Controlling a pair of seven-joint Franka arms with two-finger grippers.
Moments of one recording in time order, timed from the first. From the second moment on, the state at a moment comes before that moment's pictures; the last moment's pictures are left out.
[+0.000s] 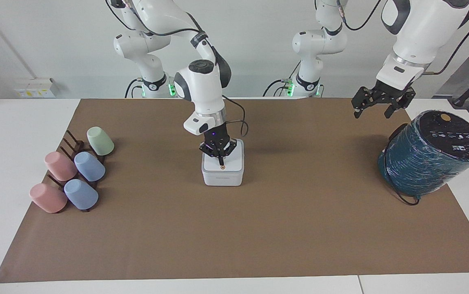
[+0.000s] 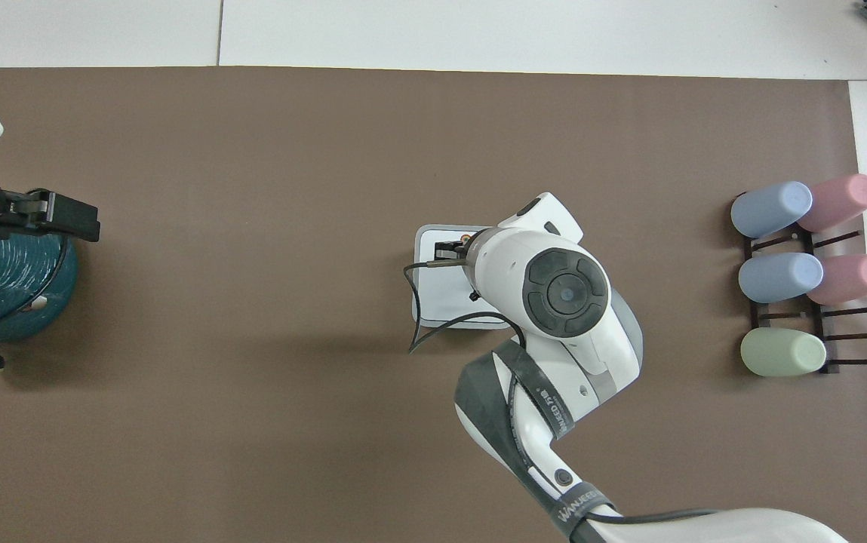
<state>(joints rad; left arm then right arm) -0.01 0.01 -0.10 -1.57 0.01 1.61 -0.02 0.51 0.23 0.02 -1.93 -0.07 2.49 0.62</state>
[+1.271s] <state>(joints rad) -0.01 0.01 -0.10 -1.57 0.01 1.61 -0.02 0.50 0.13 0.02 -1.92 -0.07 2.37 0.62</state>
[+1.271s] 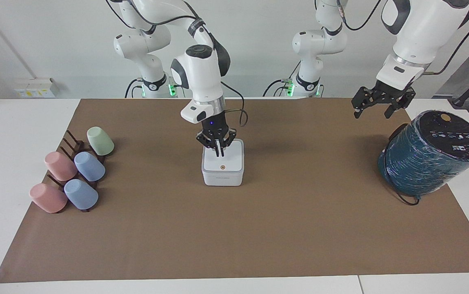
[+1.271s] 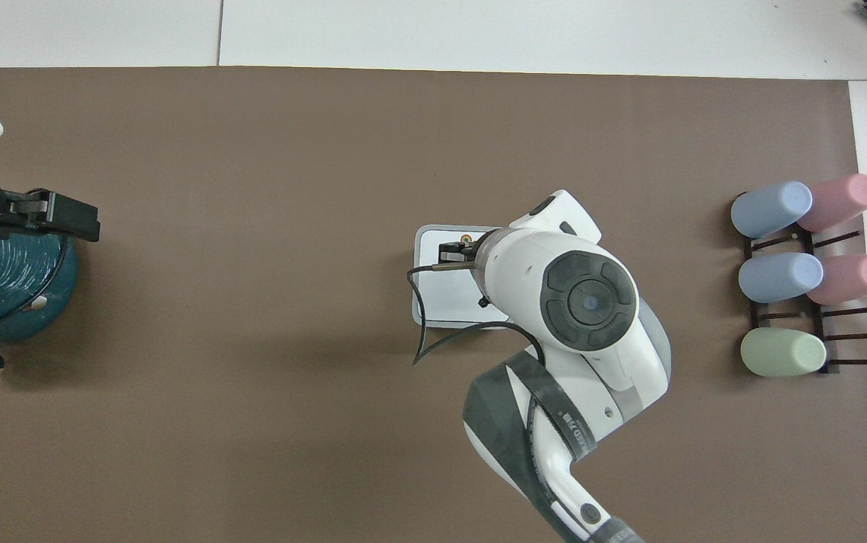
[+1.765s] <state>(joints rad) -0.01 0.01 -0.10 -1.57 0.01 1.61 -0.02 0.33 -0.03 0.01 -1.90 -0.07 2.15 0.42</state>
